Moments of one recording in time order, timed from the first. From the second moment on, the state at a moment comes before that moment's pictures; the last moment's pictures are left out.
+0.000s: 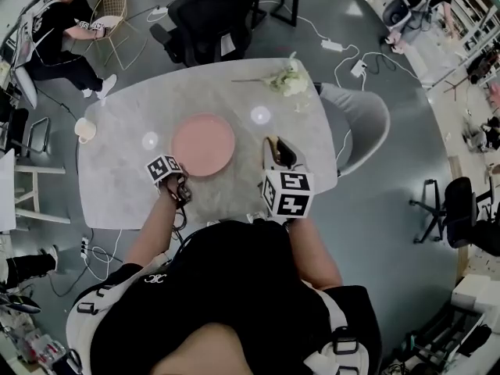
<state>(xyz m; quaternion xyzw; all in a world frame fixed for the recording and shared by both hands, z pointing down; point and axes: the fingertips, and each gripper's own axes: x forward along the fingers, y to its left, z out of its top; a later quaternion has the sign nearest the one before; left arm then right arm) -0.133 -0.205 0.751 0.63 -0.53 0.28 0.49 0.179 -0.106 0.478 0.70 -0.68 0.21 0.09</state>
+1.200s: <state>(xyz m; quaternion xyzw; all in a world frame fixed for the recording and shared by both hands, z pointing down) -0.159 -0.154 0.376 0.81 -0.59 0.06 0.02 0.031 -0.160 0.398 0.57 -0.82 0.04 -0.01</state>
